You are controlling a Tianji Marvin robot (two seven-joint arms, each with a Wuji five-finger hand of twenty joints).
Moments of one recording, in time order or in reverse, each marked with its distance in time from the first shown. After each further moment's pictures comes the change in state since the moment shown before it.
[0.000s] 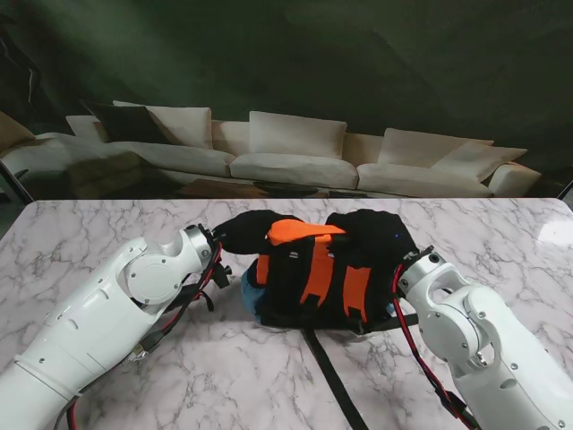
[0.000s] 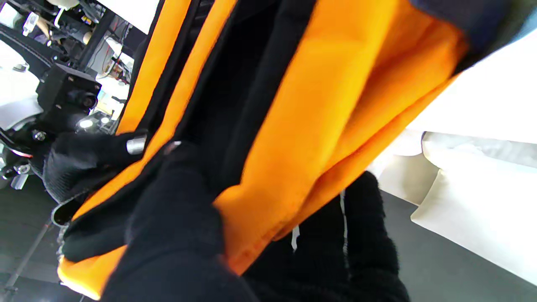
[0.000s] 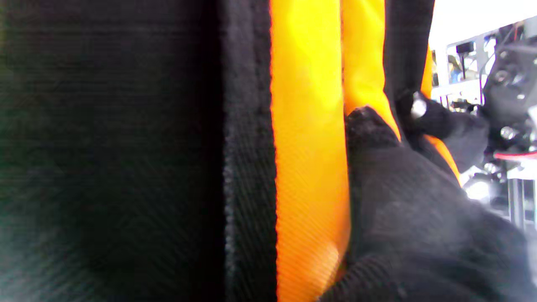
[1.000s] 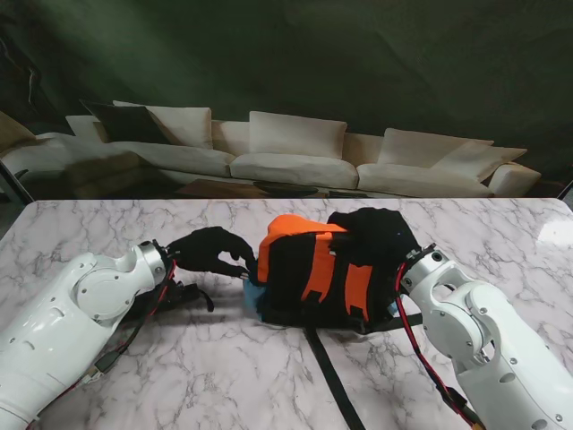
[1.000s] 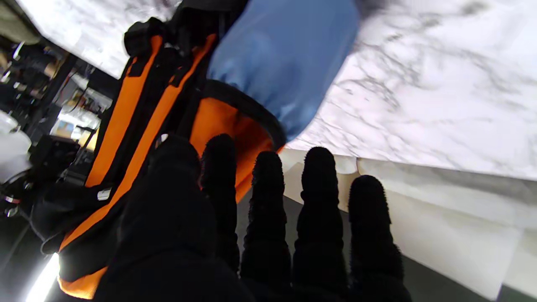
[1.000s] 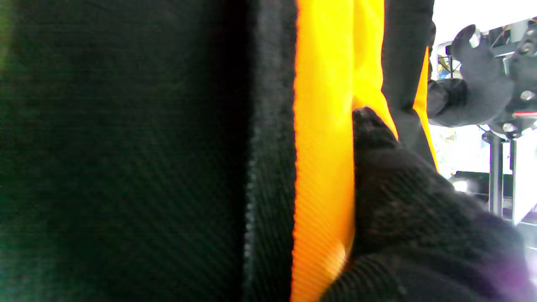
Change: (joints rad) left arm 0.135 0.076 -0.195 0.009 0.081 -0.108 -0.094; right arm 0.015 -0.008 0.017 0.041 -0.025 -0.082 -0.042; left_hand -0.010 -0.046 -0.014 0.000 0.269 -0.116 0.141 -0.019 0.045 -0.098 0.106 0.202 -0.037 -0.023 0.208 0.374 -0.046 0.045 0.075 0.163; right_hand 0.008 0.006 -0.001 -0.023 0.027 0.001 0.000 -0.029 0.076 -0.037 0.018 0.038 0.049 -0.028 0.107 -0.013 0.066 -0.024 0.076 -0.023
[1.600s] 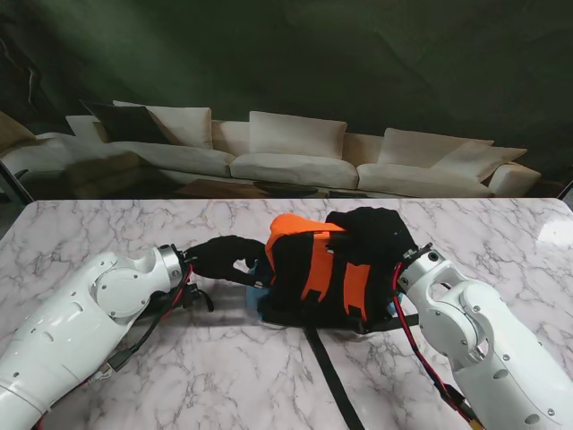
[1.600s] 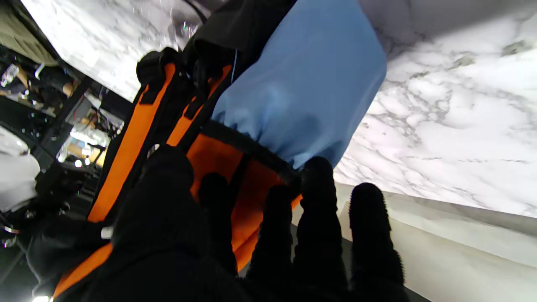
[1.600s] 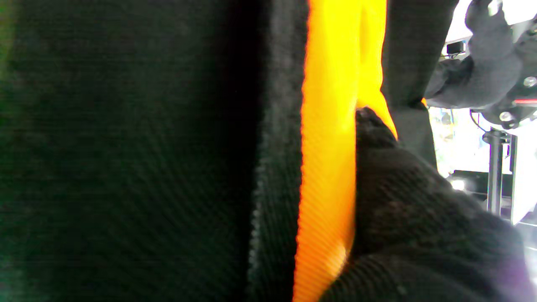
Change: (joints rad) left arm -0.067 -0.013 0.110 0.057 -0.016 0.013 -0.033; right arm 0.022 -0.001 -0.024 0.035 -0.017 -0.004 -0.043; left_hand -0.053 0.057 0.000 0.000 -0.201 -0.036 -0.386 -0.223 -0.298 0.095 -0.090 -0.044 -0.104 -0.011 0.003 0.065 -0.073 0.001 -0.014 0.019; right_hand 0.000 0.001 0.000 0.000 0.000 0.000 0.000 0.000 0.000 -0.001 0.000 0.002 0.000 0.000 -0.004 0.000 -0.007 0.000 0.008 0.000
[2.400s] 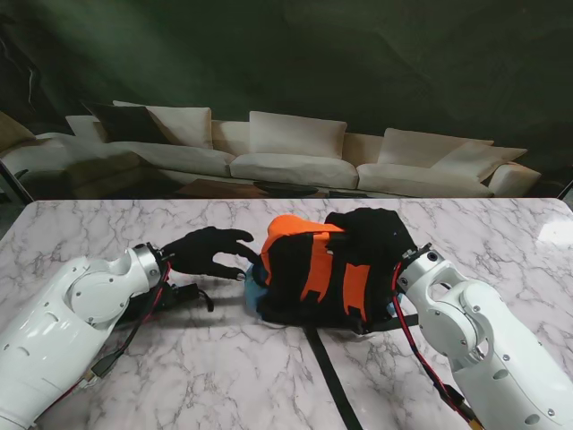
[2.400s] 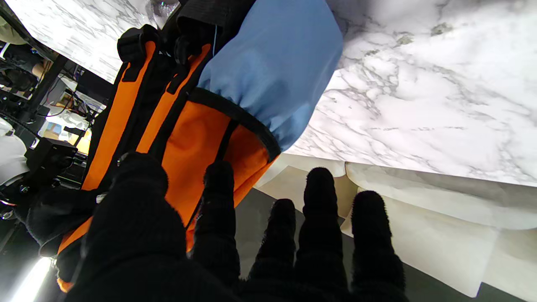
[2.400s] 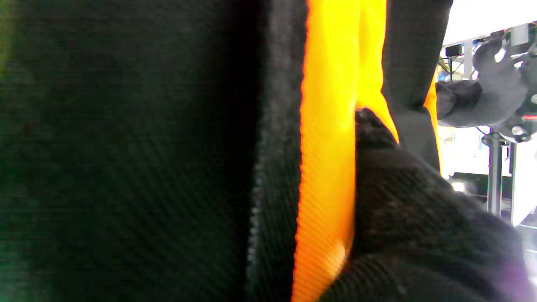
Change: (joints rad) left arm 0.108 0.002 -0.177 -0.078 0.054 -0.011 -0.002; right arm 0.000 0.000 0.000 -0.004 0.001 0.002 0.014; left_hand -0.153 0.022 0.007 0.000 0.092 0.037 0.076 0.131 -0.053 0.039 -0.100 -0.056 -0.066 0.010 -0.111 -0.081 -0.048 0.007 -0.103 0.001; right_hand 0.001 0.003 0.000 0.000 0.000 0.000 0.000 0.000 0.000 0.000 0.000 0.000 0.000 0.000 -0.019 0.009 -0.007 0.000 0.000 0.000
